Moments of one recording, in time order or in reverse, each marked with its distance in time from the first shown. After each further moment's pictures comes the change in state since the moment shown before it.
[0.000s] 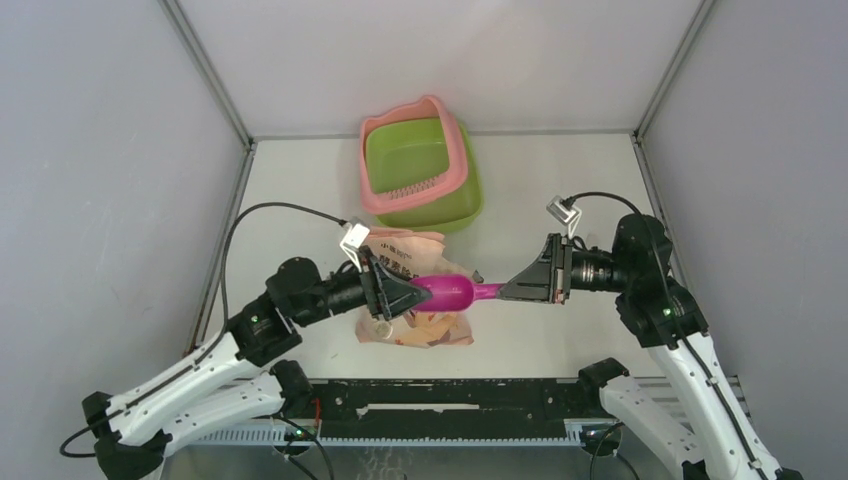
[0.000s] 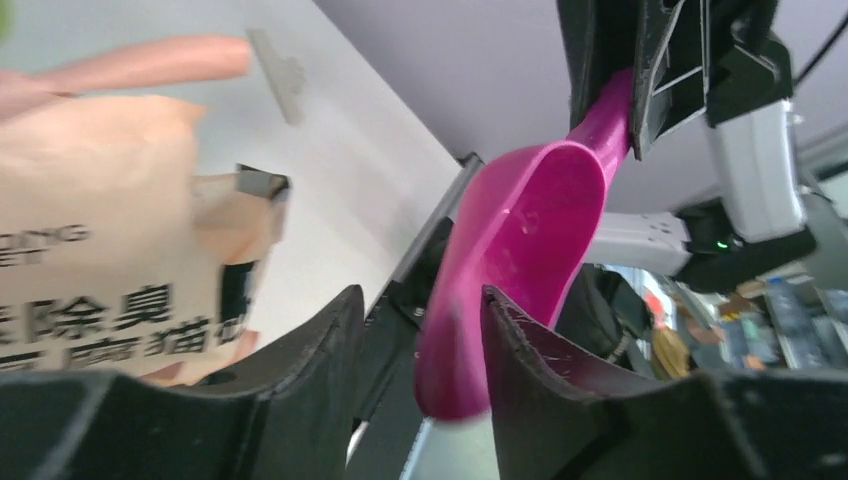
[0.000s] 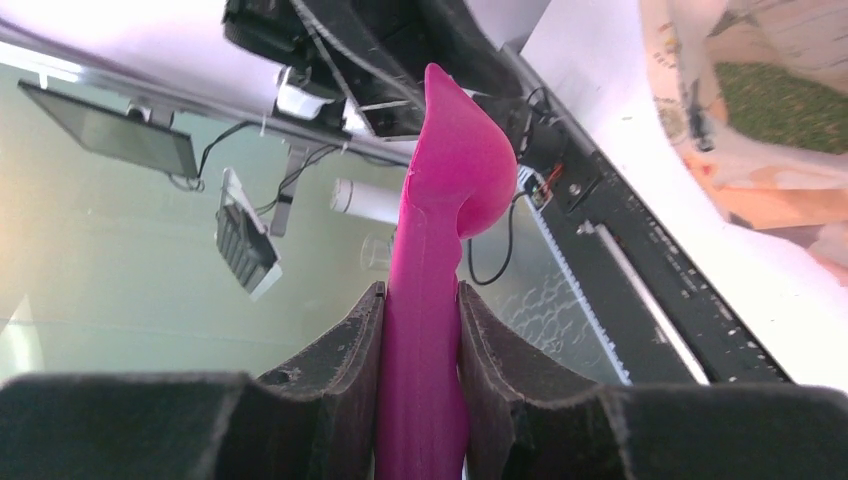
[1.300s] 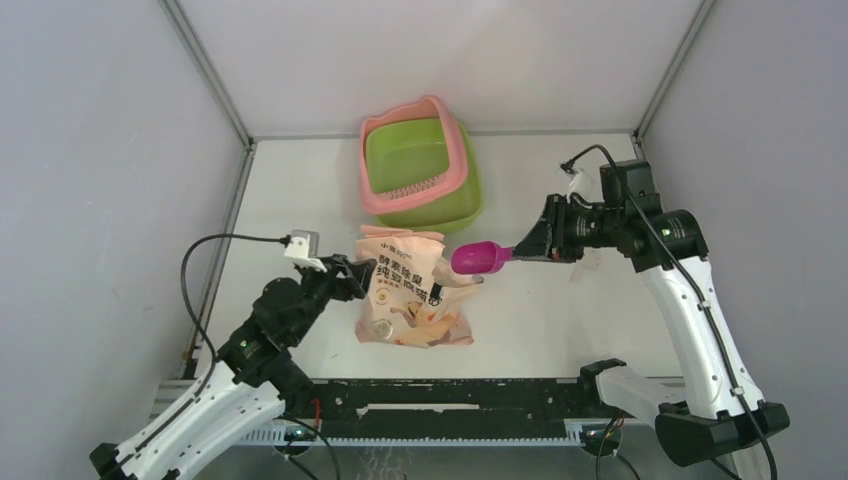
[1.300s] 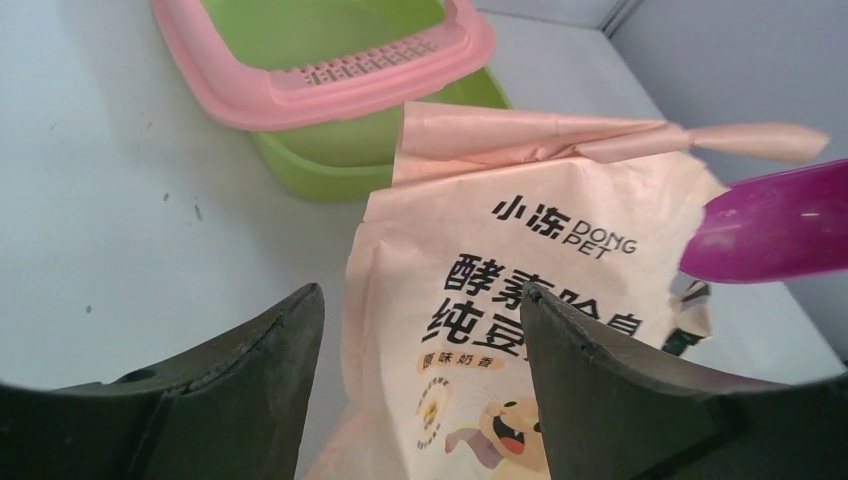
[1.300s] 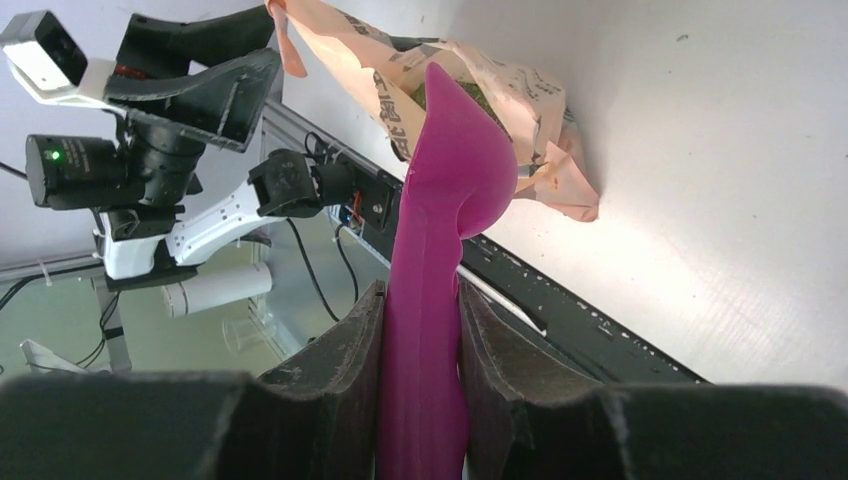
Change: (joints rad) left arm 0.224 -0.273 -0.219 -0.134 -0.545 0.272; right arm -0.140 0.364 0.432 -0.634 0.356 -0.444
